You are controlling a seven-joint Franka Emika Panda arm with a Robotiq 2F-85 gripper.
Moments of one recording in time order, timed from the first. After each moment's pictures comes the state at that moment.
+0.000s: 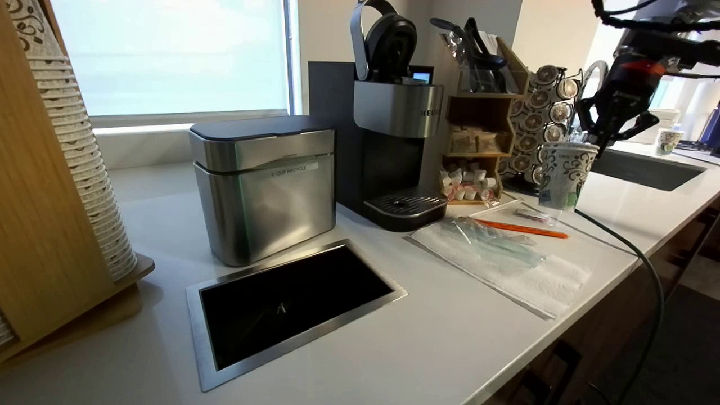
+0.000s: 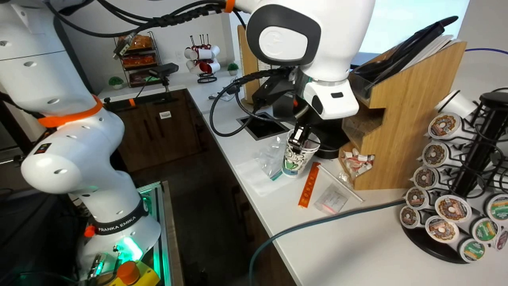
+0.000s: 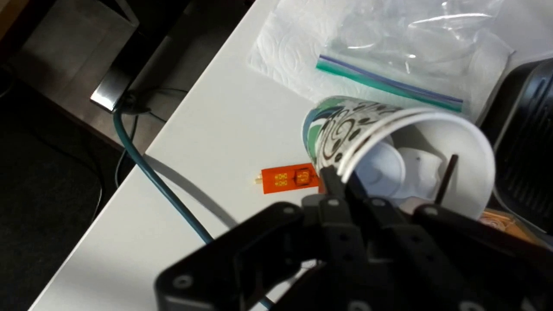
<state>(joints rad) -0.26 -0.05 -0.24 -2.12 0.28 1.90 0.32</state>
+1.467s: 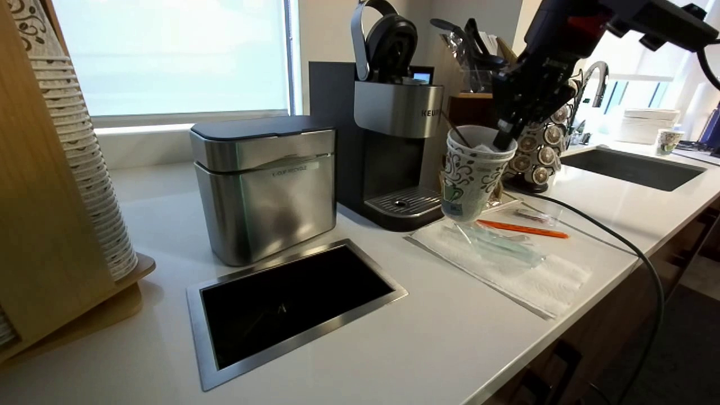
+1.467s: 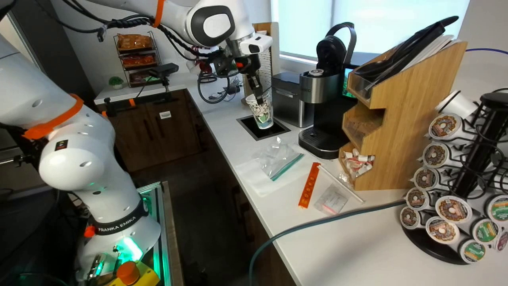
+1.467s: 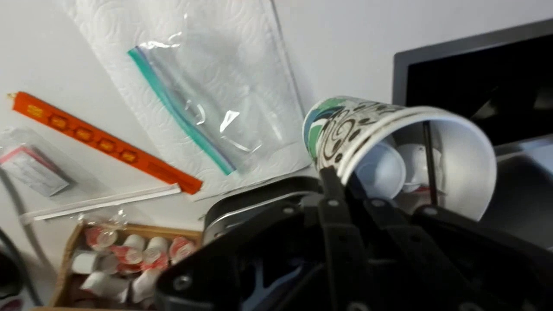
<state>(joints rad) 0.04 -0.37 0.13 -2.42 0.07 2.31 0.33</state>
